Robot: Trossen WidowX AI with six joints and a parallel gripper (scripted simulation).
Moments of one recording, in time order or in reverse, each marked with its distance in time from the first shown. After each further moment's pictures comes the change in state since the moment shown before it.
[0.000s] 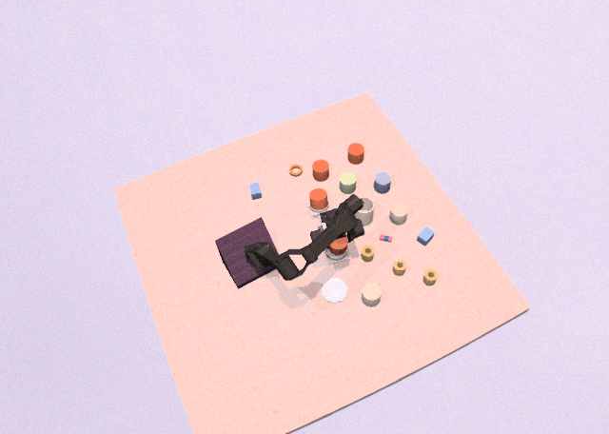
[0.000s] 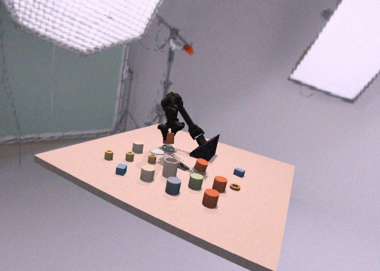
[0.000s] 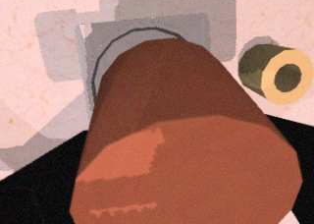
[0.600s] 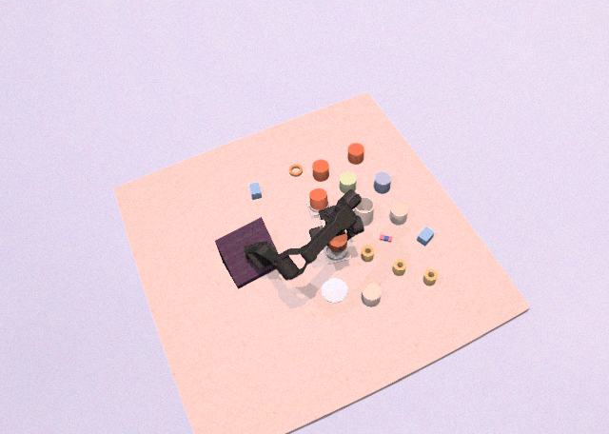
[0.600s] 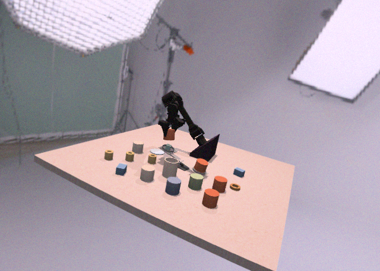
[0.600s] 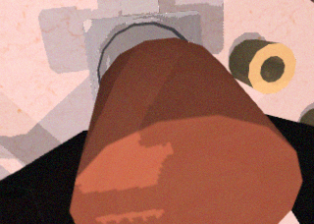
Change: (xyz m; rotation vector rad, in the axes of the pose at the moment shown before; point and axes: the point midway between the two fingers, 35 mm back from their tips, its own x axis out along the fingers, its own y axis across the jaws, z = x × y) arm -0.024 0.002 -0.002 -0.003 0.001 -0.013
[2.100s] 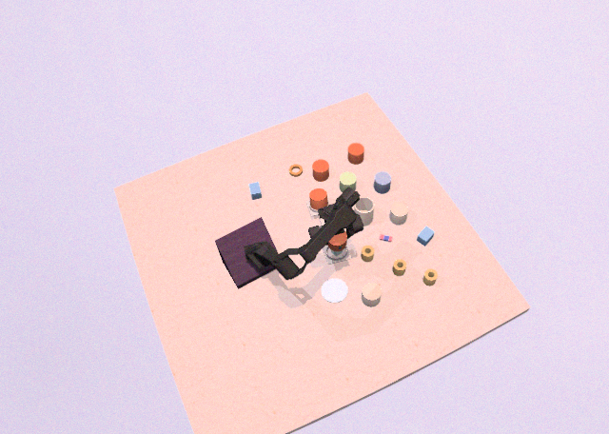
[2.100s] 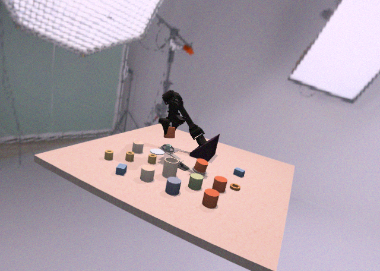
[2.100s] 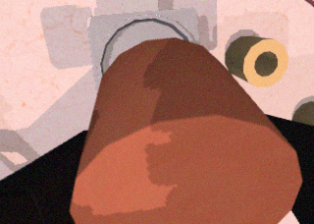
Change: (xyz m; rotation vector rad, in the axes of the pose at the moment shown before) arm -0.013 0.002 -0.002 0.000 0.001 -0.006
